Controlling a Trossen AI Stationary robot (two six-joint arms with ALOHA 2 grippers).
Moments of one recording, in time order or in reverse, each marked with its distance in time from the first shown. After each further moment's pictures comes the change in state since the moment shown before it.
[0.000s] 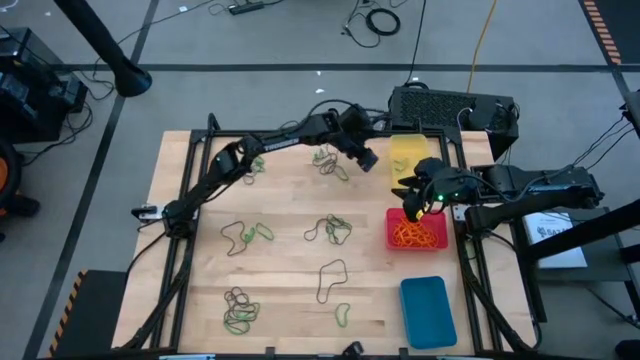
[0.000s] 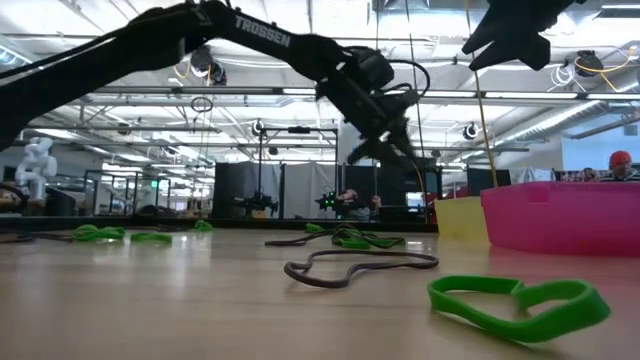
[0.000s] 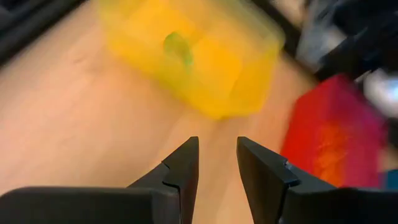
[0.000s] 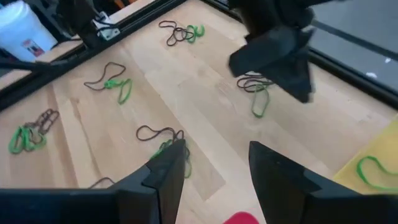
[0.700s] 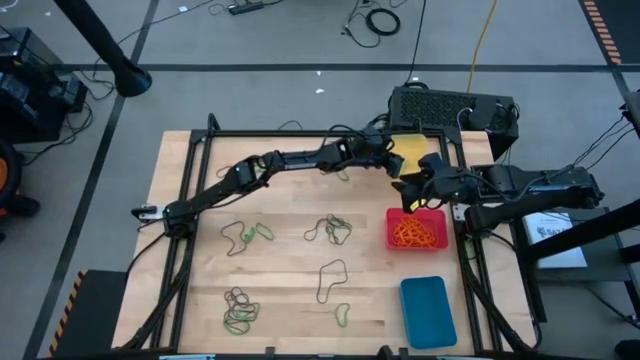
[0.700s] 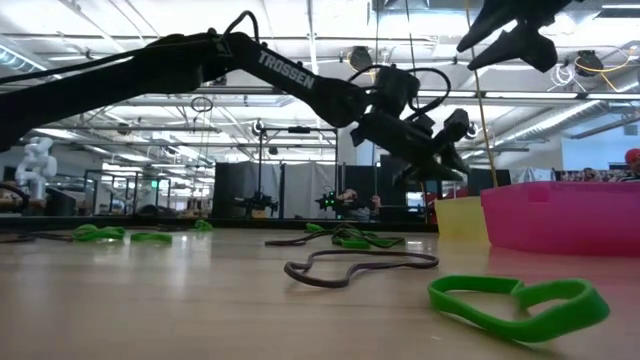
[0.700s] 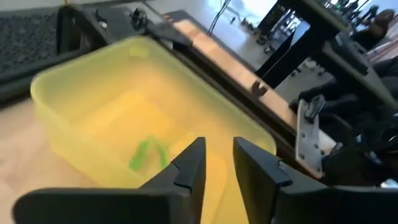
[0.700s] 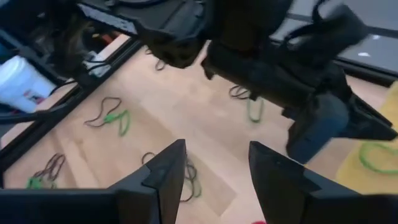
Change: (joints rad) left arm -0.087 0.198 0.000 0.655 -0.216 -0.210; right arm -0.003 -0.001 0.000 0.021 0.074 0.190
